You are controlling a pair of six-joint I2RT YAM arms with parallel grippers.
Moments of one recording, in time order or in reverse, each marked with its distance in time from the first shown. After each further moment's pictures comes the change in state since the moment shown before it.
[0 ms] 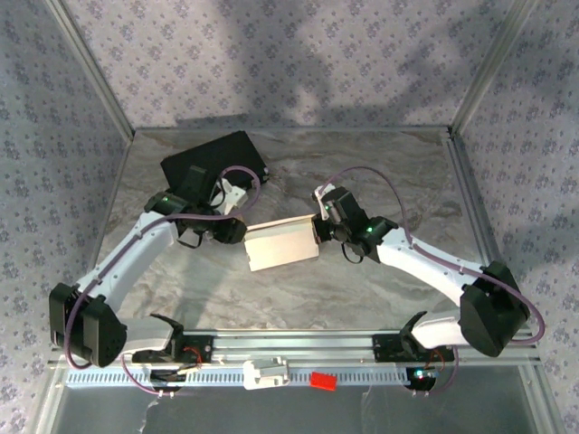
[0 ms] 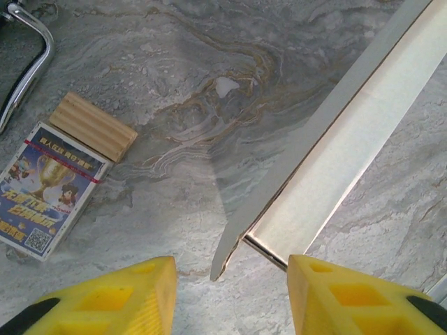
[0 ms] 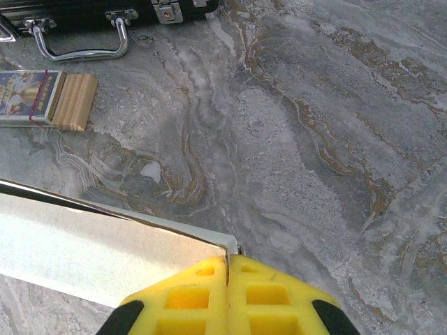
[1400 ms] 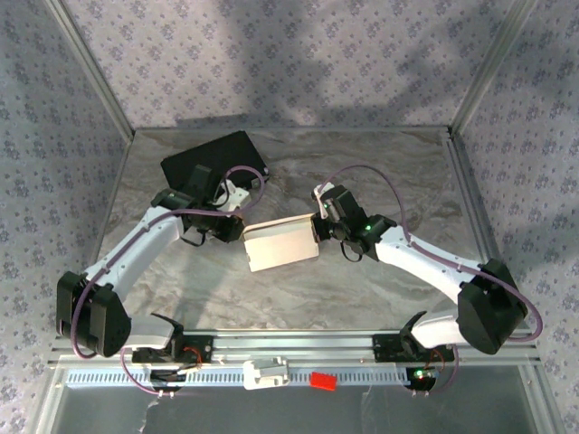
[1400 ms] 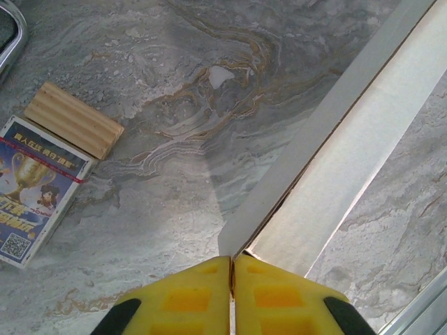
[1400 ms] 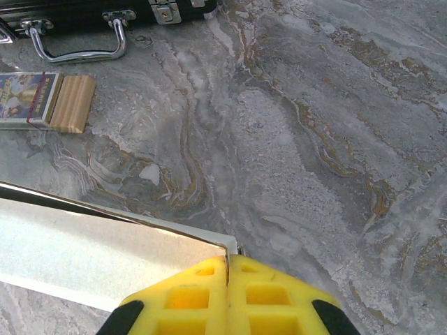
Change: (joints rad) left arm -0.010 0.053 0.004 0.000 0.016 -0.006; right arm -0.003 0.016 0.016 -0.006 0.000 0.005
